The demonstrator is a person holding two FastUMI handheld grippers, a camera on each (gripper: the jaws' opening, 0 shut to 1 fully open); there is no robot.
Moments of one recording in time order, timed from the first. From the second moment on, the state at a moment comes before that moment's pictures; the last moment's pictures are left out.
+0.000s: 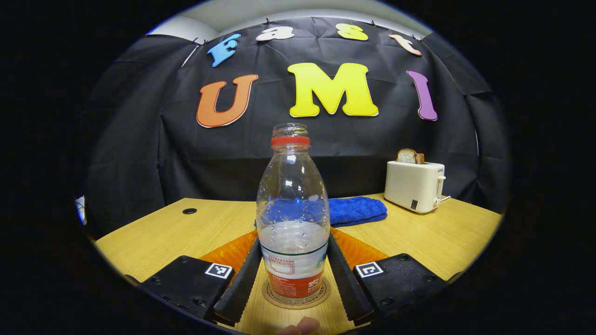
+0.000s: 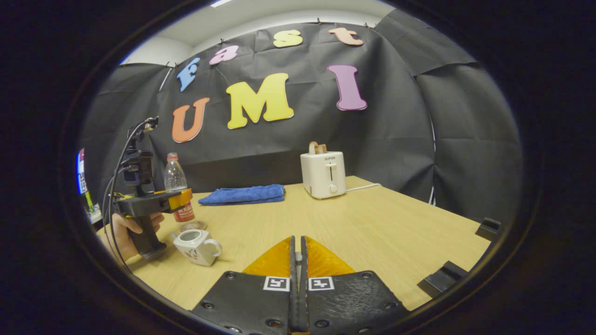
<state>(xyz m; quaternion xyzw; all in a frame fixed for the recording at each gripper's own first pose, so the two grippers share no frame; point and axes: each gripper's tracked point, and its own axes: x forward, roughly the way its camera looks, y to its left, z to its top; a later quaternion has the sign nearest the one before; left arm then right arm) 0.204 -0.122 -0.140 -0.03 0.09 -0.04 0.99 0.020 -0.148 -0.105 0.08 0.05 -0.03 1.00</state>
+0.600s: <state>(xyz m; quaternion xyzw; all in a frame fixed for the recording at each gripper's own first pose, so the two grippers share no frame) 0.175 -0.120 -0.133 -0.03 0.08 -0.06 0.99 0.010 -0.122 -0.095 0.05 0.04 -0.02 1.00</state>
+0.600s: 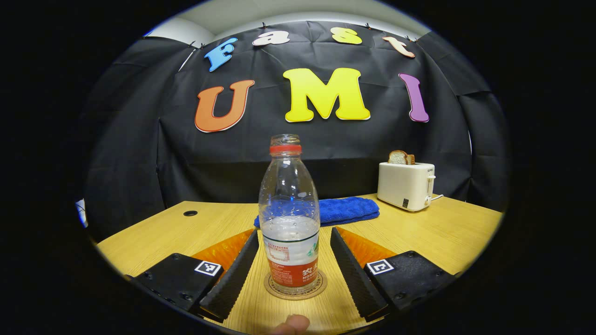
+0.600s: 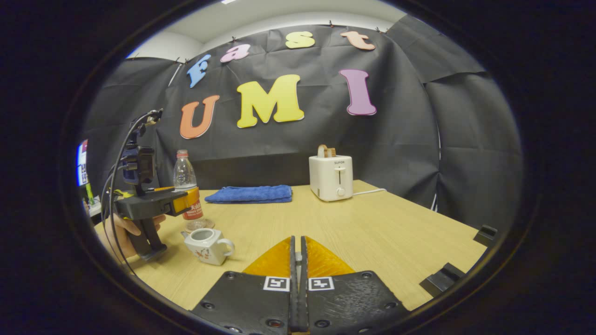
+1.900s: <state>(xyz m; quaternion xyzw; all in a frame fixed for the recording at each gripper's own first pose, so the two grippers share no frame) 0.017 -0.052 -0.070 -0.01 0.08 -0.05 1.00 0.052 -0.048 -0.056 0.07 0.07 0.06 0.99</state>
